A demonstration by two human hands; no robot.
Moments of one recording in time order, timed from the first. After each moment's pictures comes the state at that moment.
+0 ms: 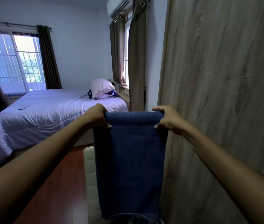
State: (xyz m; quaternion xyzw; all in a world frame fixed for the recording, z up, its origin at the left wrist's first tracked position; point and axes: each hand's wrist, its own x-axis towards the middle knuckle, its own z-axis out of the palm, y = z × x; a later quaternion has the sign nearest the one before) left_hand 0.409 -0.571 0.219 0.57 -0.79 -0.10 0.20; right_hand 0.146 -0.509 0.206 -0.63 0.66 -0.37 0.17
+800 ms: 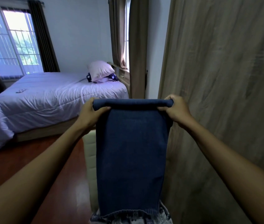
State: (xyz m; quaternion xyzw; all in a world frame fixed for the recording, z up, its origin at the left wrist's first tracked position) left_hand 0.419 -0.583 0.140 0.45 -0.66 -0.28 0.53; right_hand 0.130 -0.514 0.171 -0.58 0.65 -0.47 0.11
